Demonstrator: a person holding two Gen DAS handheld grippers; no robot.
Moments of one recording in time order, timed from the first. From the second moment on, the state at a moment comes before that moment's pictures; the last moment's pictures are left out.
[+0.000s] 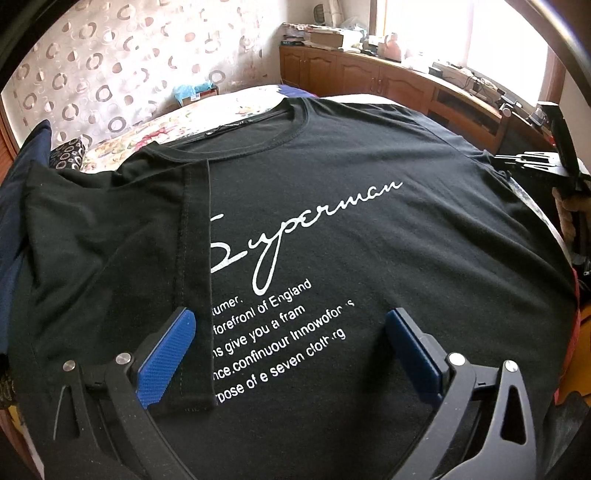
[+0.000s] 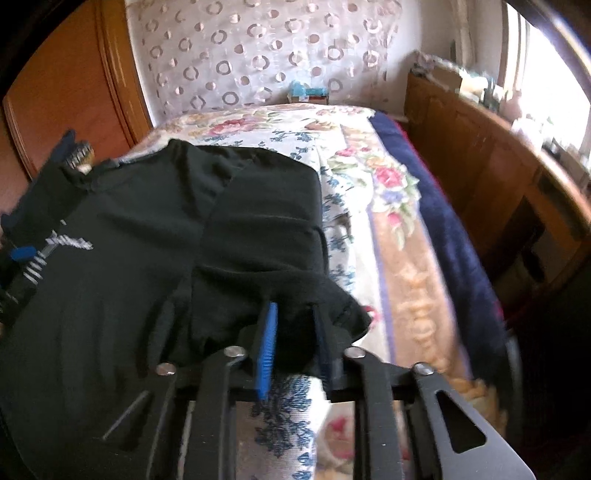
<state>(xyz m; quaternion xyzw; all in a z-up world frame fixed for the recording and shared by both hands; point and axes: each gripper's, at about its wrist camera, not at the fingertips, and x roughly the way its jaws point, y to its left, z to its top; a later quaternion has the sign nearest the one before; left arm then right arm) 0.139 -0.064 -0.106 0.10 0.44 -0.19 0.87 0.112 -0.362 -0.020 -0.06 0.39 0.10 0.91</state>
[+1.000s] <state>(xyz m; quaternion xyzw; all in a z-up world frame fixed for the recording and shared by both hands) 0.099 -0.057 -0.047 0.05 0.34 -0.16 0.93 0.064 -0.268 -0.022 -0.09 0.36 0.21 0.90</state>
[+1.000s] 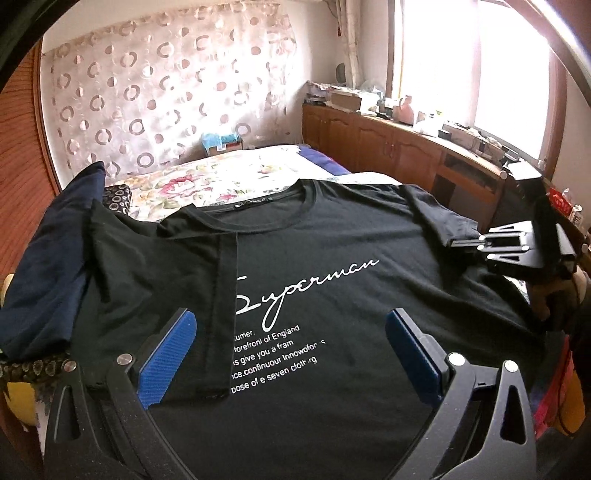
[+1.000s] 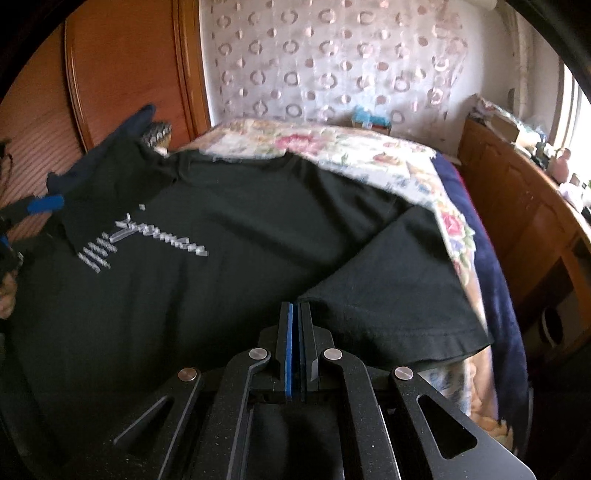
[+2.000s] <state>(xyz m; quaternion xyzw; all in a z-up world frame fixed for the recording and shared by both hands) 0.081 -0.066 -0.042 0.02 0.31 -0.17 0.93 0.075 -0.340 0.009 -0.02 0.34 0.11 0.93</state>
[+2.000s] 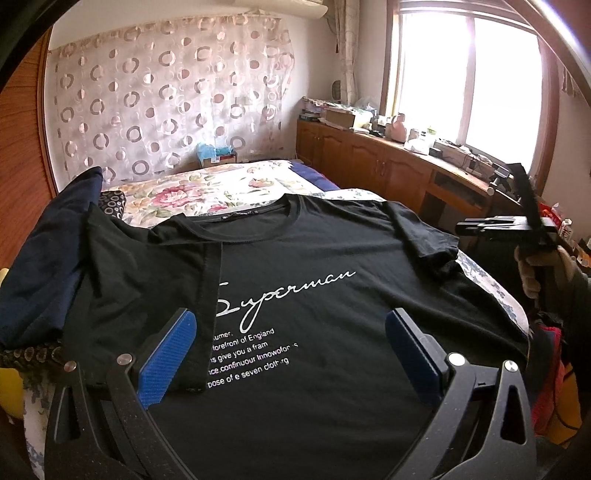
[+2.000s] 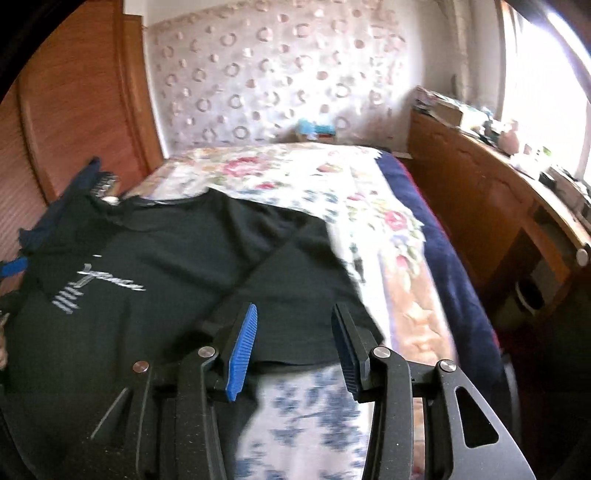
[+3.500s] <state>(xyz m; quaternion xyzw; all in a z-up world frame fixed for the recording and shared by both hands) 0.080 -0.037 -0.052 -0.01 0.32 -0.16 0.94 0.175 -0.214 0.010 -0.04 0.36 0.27 0.89</state>
